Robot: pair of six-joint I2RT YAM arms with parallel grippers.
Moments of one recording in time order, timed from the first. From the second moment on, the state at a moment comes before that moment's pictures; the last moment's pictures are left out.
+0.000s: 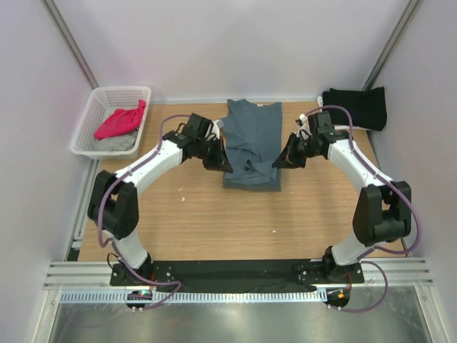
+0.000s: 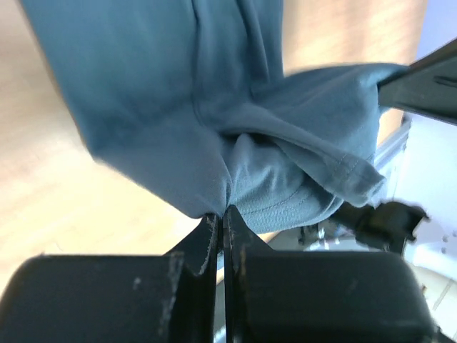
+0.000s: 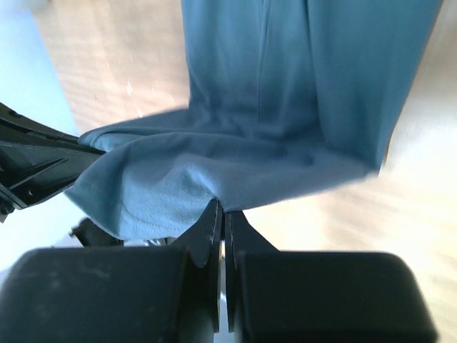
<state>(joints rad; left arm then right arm) -0.53 1.70 1.33 -0.55 0.47 -0.59 0.15 1.55 1.19 -0.68 -0.59 0.51</state>
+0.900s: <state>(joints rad) -0.34 2.36 2.14 -0.69 0.55 -0.42 0.05 2.07 1.67 -0.53 -0.54 0.48</state>
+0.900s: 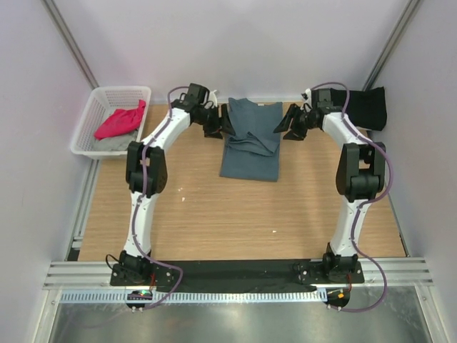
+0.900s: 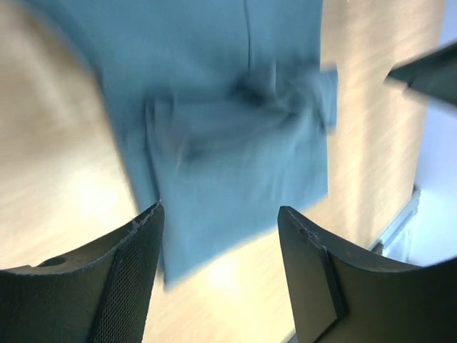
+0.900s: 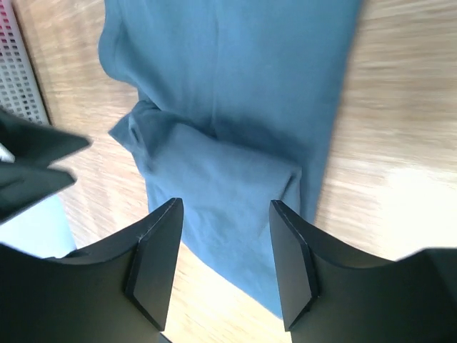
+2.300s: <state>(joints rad) -0.34 2.28 1.68 -0.72 0.77 -0.52 0.06 1.93 1.13 -0.46 -0.70 0.56</state>
